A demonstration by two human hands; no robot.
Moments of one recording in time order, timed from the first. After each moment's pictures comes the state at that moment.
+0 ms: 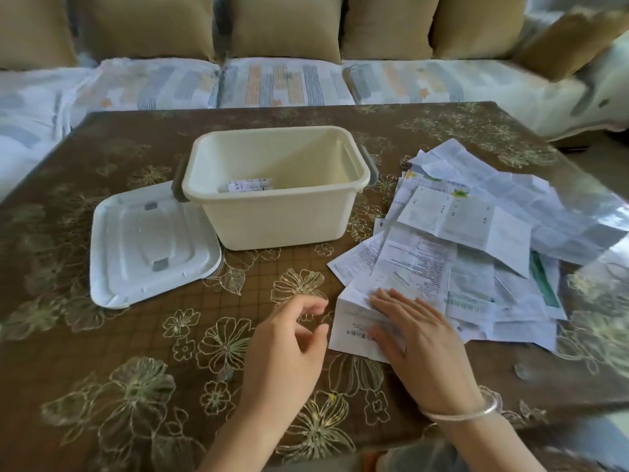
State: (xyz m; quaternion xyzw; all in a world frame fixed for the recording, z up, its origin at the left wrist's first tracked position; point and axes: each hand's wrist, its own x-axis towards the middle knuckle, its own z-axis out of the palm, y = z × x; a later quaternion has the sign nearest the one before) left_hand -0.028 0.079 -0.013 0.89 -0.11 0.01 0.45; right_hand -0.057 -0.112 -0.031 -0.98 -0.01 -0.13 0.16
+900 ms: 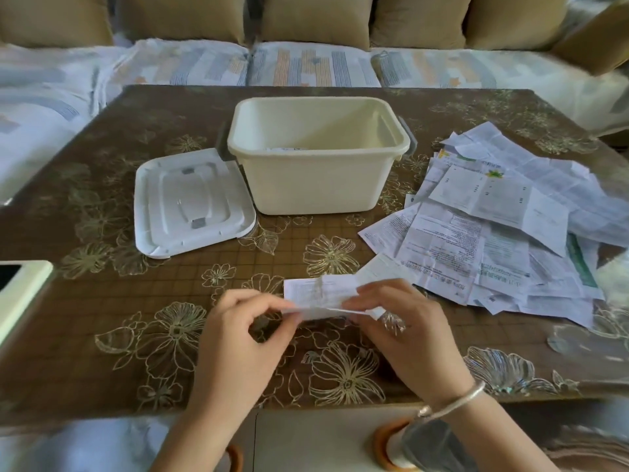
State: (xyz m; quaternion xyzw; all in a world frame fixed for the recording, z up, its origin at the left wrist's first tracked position) left_hand -0.062 0.156 -0.017 0.89 -0.09 0.12 0.43; right_hand -0.074 -0.057 -0.022 -0.89 -0.10 -0.17 0.41
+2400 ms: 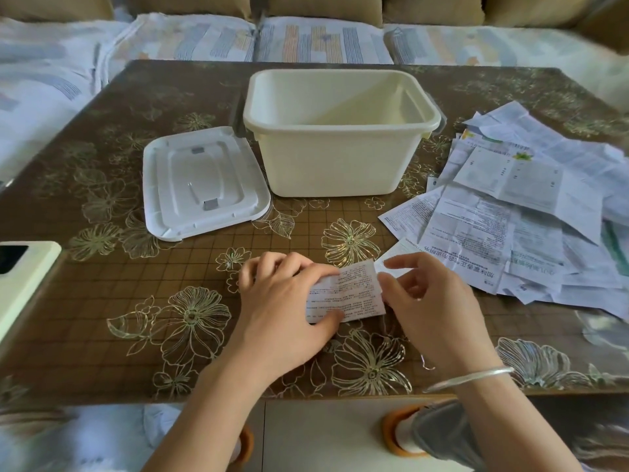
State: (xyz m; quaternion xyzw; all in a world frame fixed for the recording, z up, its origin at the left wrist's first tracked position) left_hand -0.030 0.148 -0.026 0.96 -0.20 0.04 0.20; right_hand -0.063 -0.031 -0.001 -0.91 0.16 -0.06 0.39
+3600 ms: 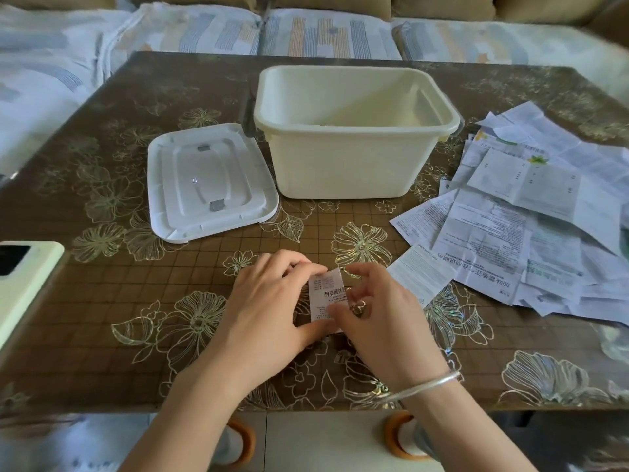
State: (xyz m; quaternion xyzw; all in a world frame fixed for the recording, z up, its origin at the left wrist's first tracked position) left_hand -0.022 0.171 -0.014 0.95 -0.22 -0.01 0.22; right_hand -0.052 0.016 -0.011 -0.93 0.08 0.01 0.37
